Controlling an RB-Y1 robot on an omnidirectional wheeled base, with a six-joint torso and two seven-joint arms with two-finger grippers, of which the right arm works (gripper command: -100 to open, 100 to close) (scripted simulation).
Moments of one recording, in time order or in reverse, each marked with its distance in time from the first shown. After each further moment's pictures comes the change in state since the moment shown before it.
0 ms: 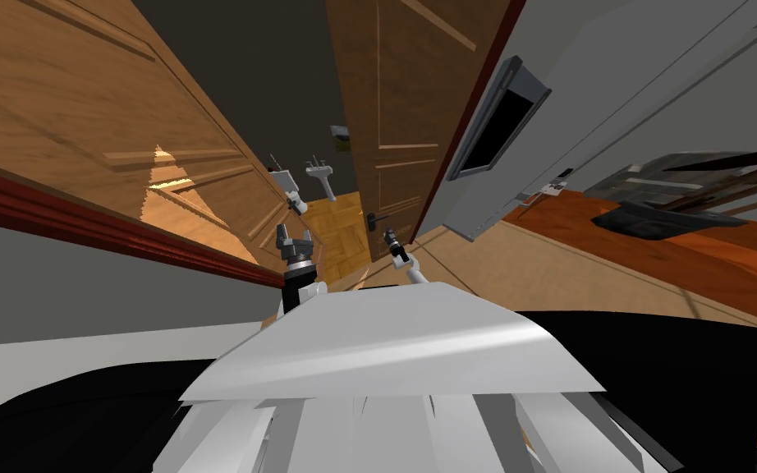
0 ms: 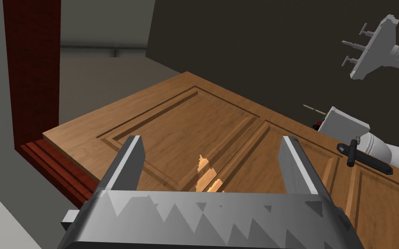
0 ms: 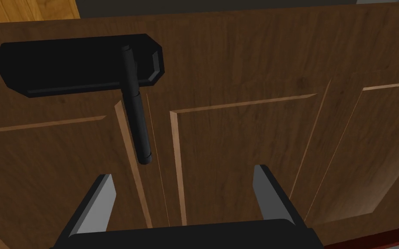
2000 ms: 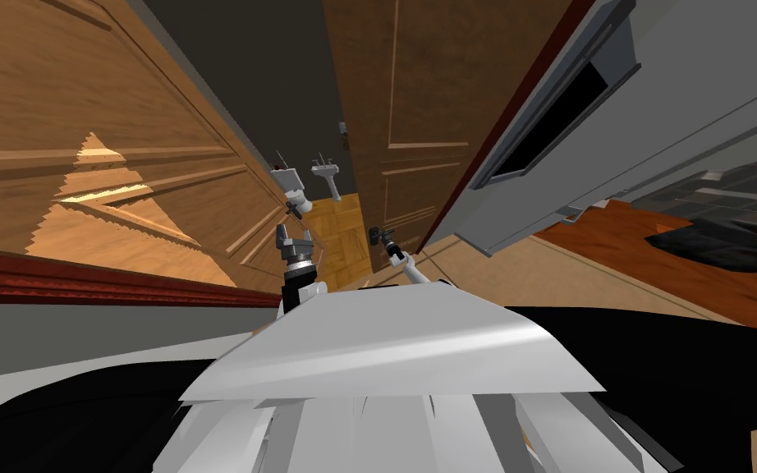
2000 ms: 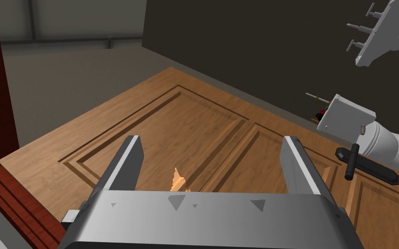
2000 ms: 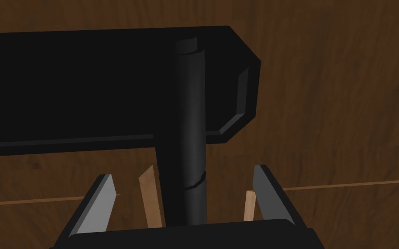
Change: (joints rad) arm -0.139 0.017 0.029 0.245 -0.007 0.000 -0.005
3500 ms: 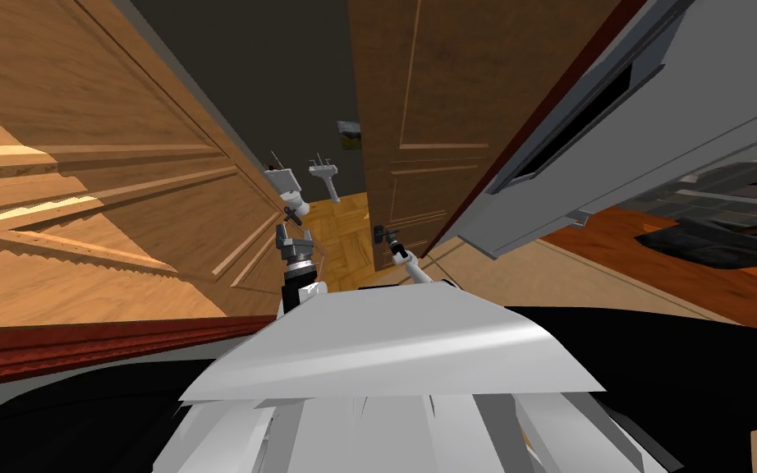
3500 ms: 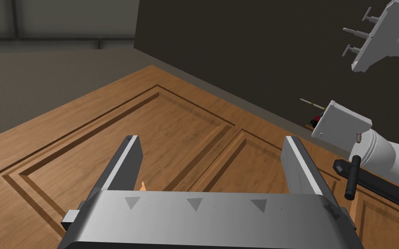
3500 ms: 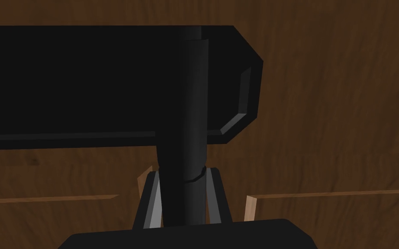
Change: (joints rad) arm -0.002 -0.021 -0.069 -0.001 -0.010 0.019 0.024
